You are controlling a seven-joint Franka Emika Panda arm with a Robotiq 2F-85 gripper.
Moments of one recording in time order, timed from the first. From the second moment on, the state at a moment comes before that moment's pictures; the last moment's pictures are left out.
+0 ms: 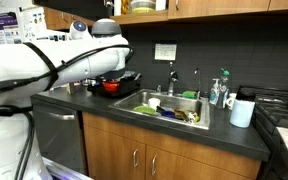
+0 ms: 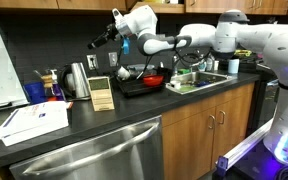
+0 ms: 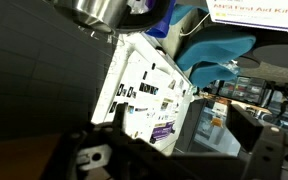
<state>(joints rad) 2.56 -1.40 -1.48 -1.71 -1.85 2.72 0.13</state>
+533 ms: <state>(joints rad) 2.50 -1.33 -1.45 -1.70 -1.83 2.60 0.12</state>
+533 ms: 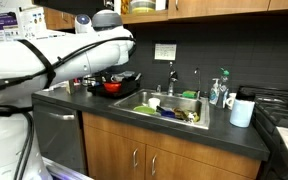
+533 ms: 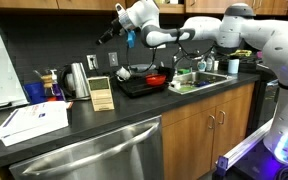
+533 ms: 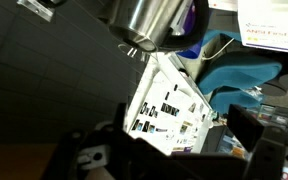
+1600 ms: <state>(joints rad) 2.40 -1.26 -1.45 -1.67 -1.84 2.48 0.13</state>
